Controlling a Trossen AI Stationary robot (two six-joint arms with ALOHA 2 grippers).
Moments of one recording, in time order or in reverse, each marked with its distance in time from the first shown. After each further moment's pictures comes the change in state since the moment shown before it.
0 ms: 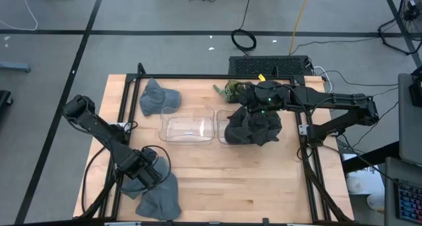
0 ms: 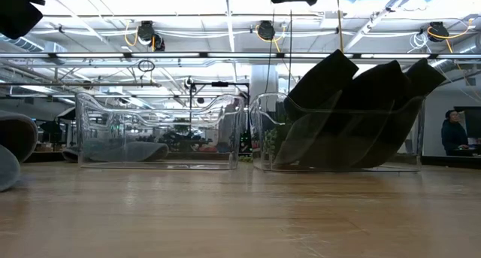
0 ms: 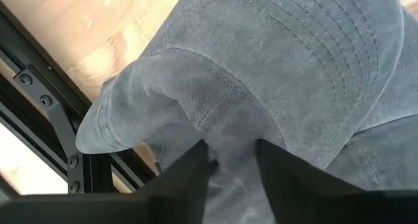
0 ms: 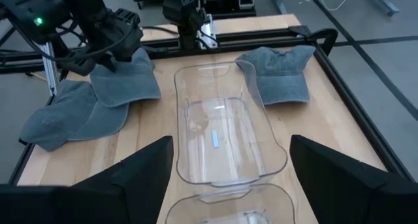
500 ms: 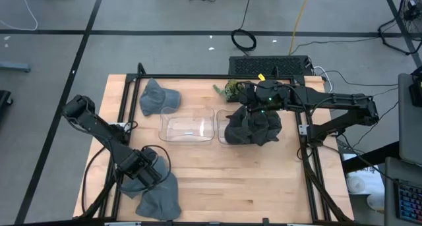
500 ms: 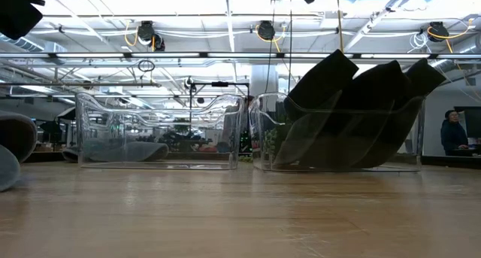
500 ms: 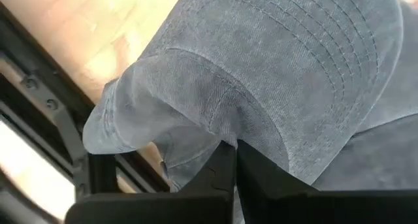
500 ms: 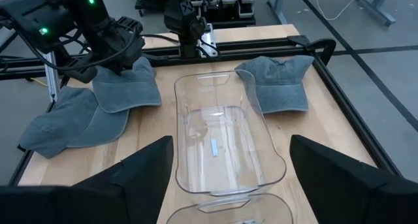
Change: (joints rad) left arm 0.000 0.000 0.000 -0.023 0.005 0.021; right arm 0.000 0.000 0.000 0.034 0.001 -0.011
